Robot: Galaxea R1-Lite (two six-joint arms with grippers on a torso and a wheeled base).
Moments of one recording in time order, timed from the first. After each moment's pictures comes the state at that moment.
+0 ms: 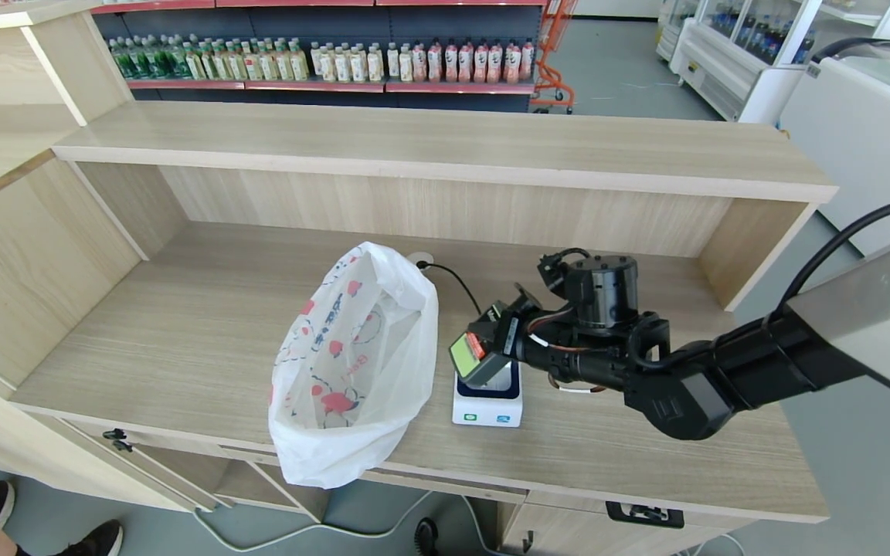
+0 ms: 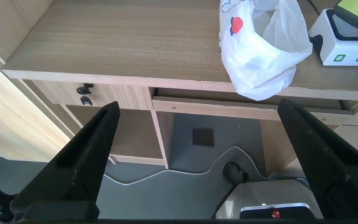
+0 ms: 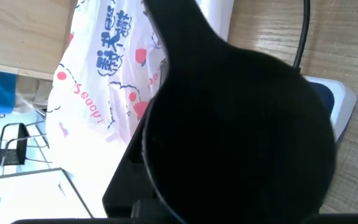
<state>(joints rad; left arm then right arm) -0.01 0.00 0.00 0.04 -0.04 0.04 0.58 2.10 -1.09 -0.71 0.18 0.59</state>
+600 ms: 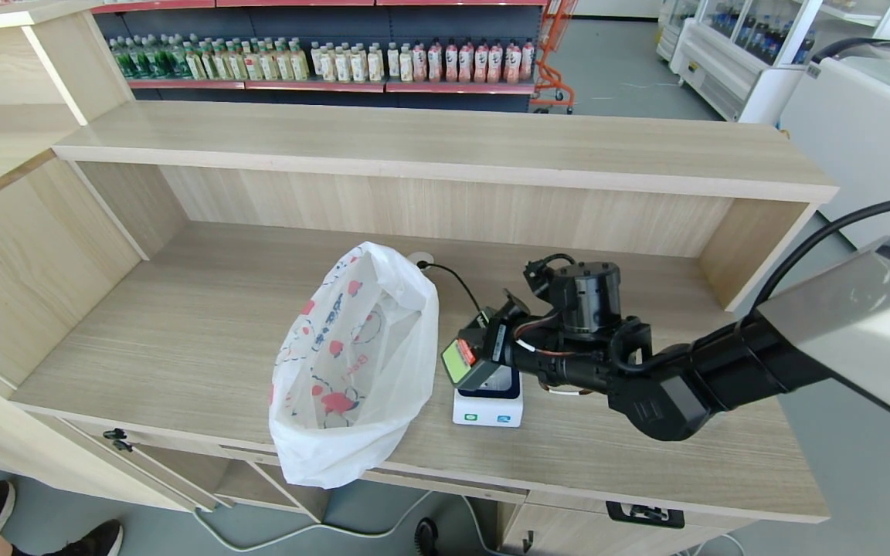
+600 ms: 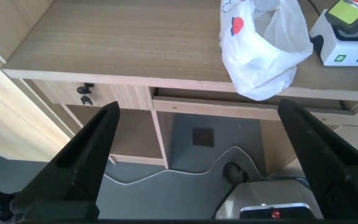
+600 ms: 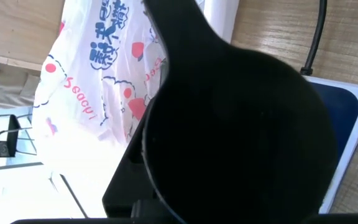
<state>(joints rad) -0.01 0.00 0.00 0.04 -0.04 0.03 0.60 2.14 -1.12 -0.71 0.18 0.55</state>
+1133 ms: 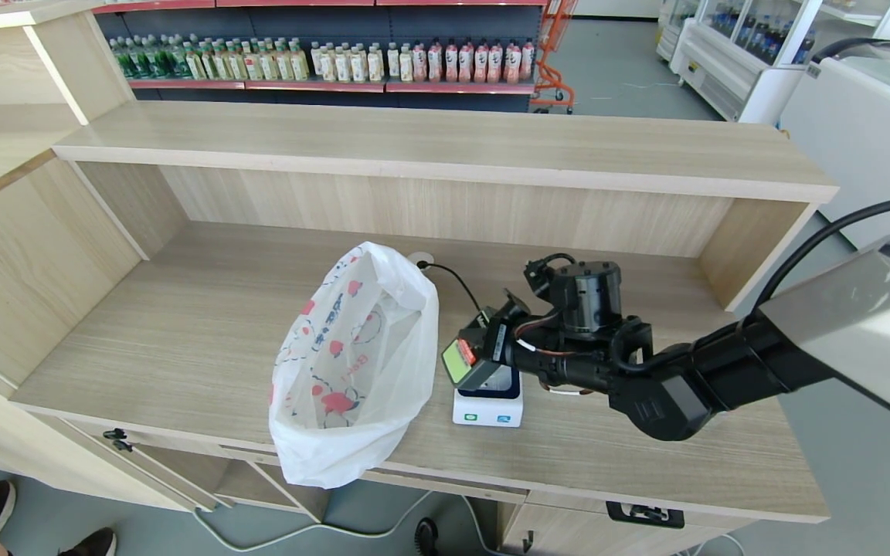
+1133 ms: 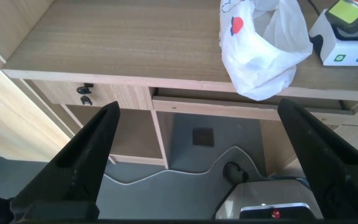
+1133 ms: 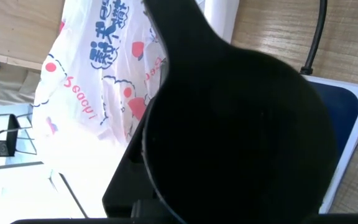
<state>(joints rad) -0.01 0.00 0.00 0.04 -0.04 0.03 0.60 2.13 -1.12 -0.70 0.18 0.55</state>
